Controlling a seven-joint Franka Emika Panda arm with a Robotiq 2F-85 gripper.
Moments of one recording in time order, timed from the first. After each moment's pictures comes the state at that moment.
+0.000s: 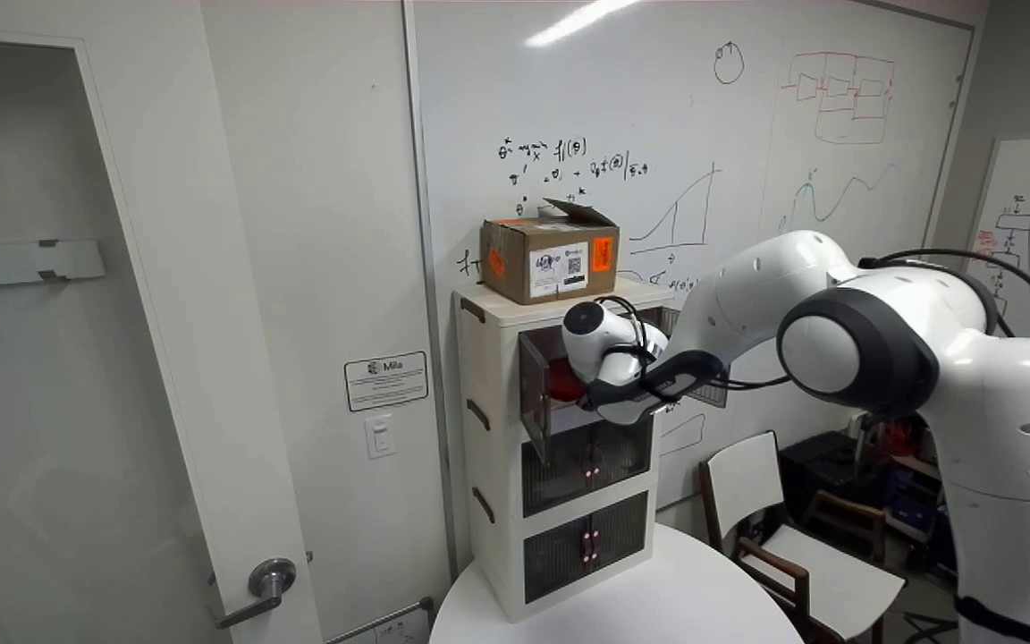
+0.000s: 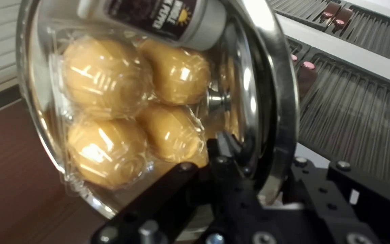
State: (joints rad) arm 0.11 0.35 -0.16 -1.79 -0.85 2.54 0.31
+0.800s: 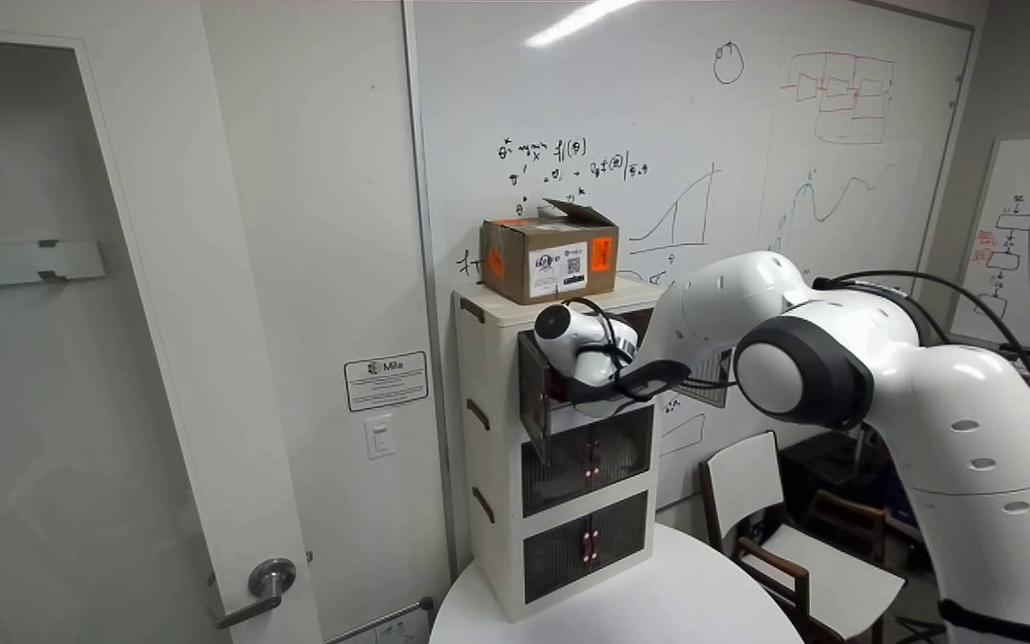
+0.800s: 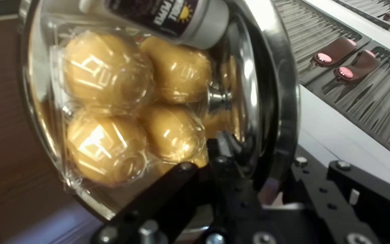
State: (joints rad) arm 0.12 0.51 -0.14 -1.55 -0.95 2.41 0.20
